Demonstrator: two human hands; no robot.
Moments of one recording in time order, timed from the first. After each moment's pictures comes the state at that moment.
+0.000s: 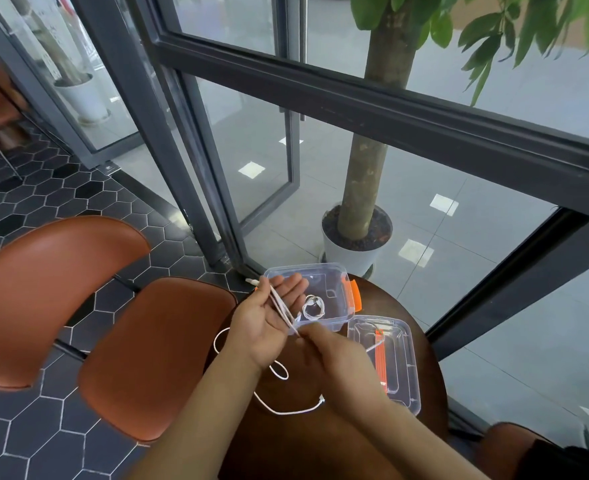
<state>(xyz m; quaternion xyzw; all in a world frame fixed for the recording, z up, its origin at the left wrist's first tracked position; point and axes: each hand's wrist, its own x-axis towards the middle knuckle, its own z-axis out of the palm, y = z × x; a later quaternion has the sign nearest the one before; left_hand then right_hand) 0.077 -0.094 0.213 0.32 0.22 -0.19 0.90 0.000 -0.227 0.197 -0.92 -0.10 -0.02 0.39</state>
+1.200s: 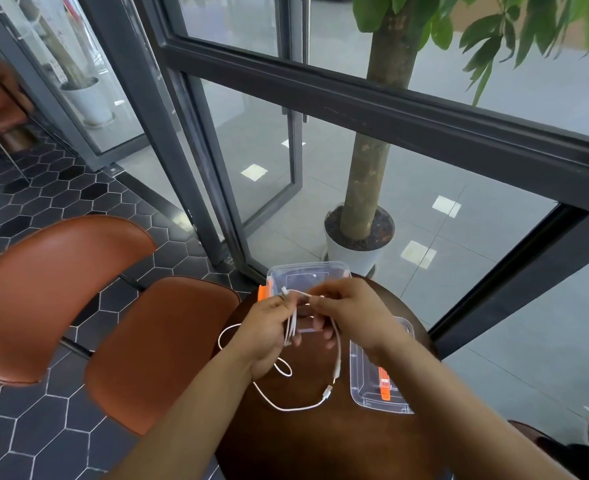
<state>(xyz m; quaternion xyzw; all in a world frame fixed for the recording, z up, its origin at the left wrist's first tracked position) 0.058 -0.081 0.203 0.62 0.06 -0.27 0.74 0.039 -0.245 0.261 -0.78 0.04 0.16 0.61</state>
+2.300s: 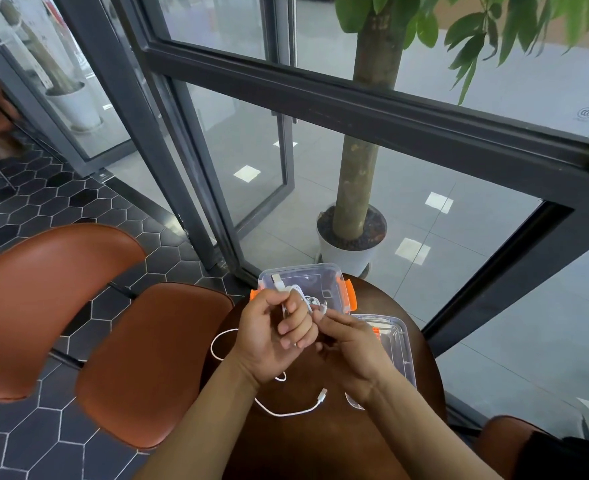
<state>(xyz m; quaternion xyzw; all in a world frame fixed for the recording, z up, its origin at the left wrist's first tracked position) 0.060 -0.103 0.213 0.29 -0.01 -0.32 0.90 0.017 -0.242 0.205 -0.42 0.19 0.16 0.87</state>
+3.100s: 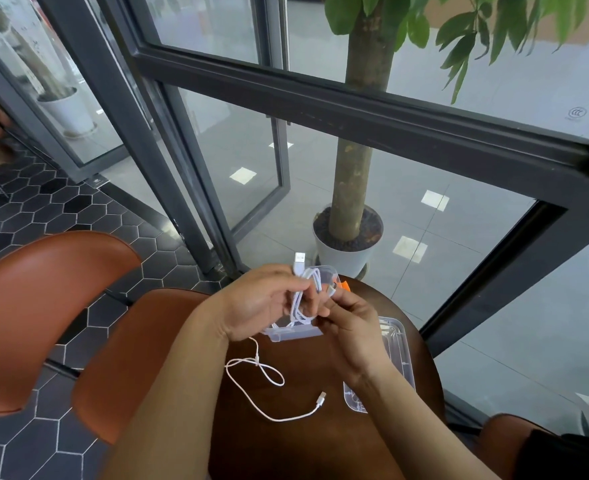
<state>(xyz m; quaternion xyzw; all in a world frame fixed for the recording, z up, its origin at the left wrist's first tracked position) 0.103 -0.092 0.277 0.66 -0.13 -0.38 0.63 0.035 -0.243 0.211 -0.48 0.15 -0.01 0.86</state>
